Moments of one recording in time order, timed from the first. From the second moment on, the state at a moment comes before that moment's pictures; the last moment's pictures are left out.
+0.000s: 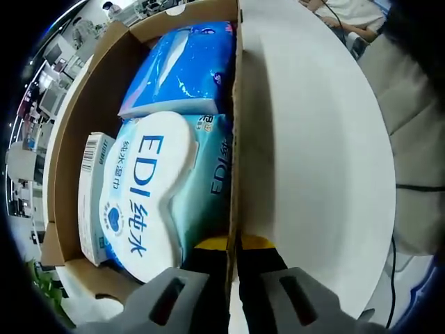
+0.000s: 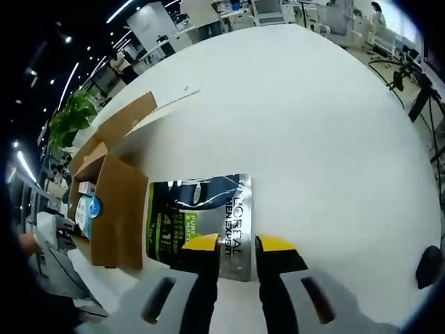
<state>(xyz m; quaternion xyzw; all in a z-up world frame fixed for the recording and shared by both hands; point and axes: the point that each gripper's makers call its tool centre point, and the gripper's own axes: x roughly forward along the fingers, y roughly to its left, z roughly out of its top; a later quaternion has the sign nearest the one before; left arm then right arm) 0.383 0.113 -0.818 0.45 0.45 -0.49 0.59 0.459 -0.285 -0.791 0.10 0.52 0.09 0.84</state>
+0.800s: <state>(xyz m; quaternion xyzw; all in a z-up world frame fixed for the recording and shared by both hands) 0.382 0.113 -0.818 0.45 0.45 -0.49 0.59 0.459 -0.235 -0.785 -0.03 0.45 0.09 0.89</state>
